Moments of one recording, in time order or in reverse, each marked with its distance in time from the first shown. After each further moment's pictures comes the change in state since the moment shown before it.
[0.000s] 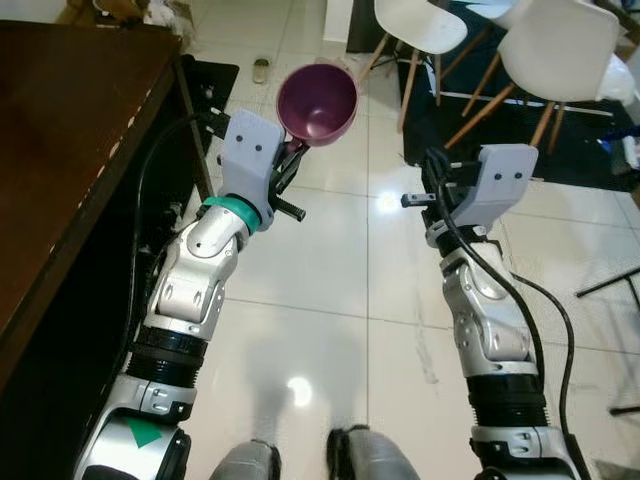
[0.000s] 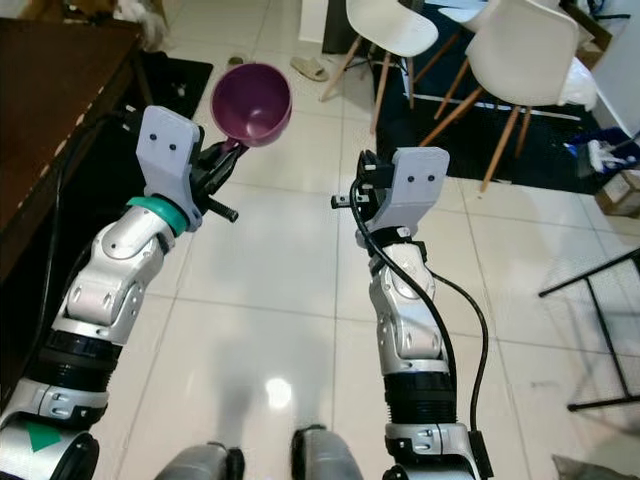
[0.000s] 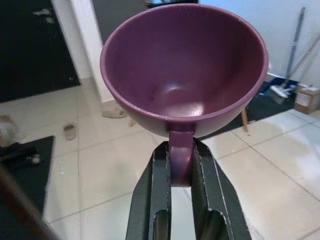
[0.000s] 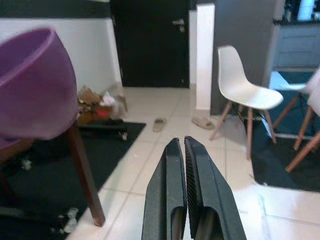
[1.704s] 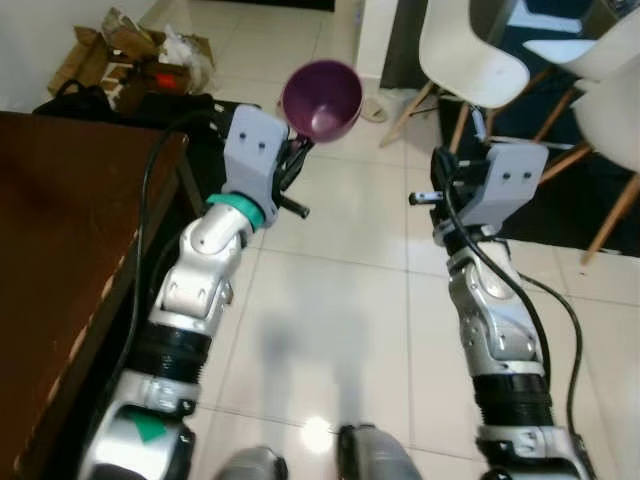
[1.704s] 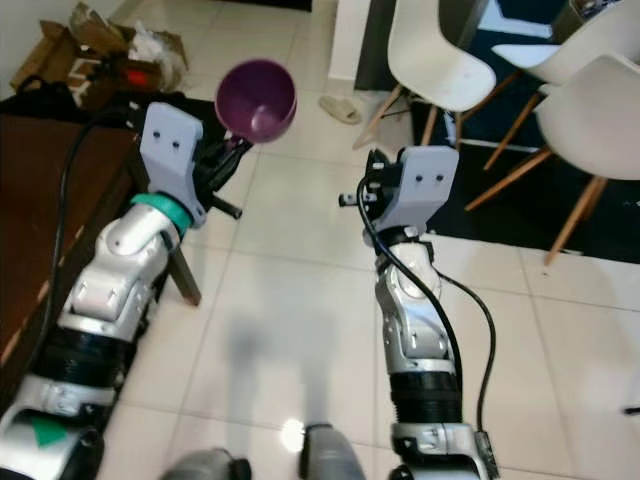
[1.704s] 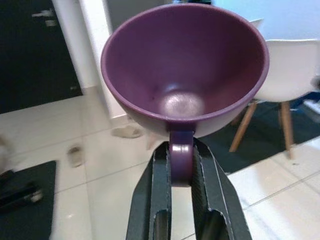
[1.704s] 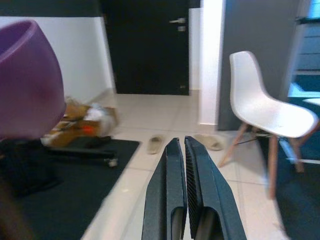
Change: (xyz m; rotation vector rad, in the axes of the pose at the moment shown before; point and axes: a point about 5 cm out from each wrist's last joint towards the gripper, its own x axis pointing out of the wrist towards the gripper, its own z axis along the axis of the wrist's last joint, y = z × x) left arm 0.006 -0.010 0.003 -0.011 -0.019 -0.038; right arm 0.000 -0.010 0.004 -0.015 -0.014 -0.042
